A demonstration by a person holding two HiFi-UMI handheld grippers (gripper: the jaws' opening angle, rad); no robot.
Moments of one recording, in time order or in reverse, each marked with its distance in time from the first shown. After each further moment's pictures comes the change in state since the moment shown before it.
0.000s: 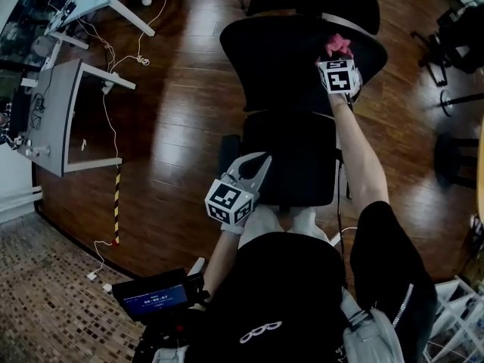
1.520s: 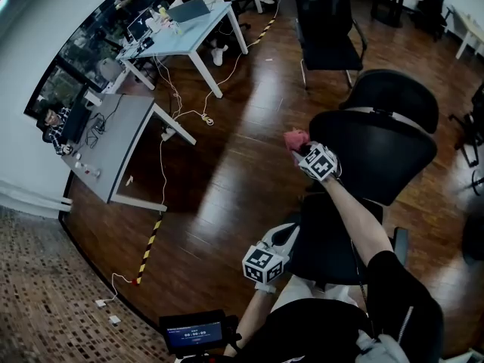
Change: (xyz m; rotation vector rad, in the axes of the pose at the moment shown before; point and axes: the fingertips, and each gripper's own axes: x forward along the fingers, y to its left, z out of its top) left arm -0.102 0.103 0.008 -0.087 -0.102 0.141; right arm 0.053 0.372 0.085 -0.332 -0.037 0.690
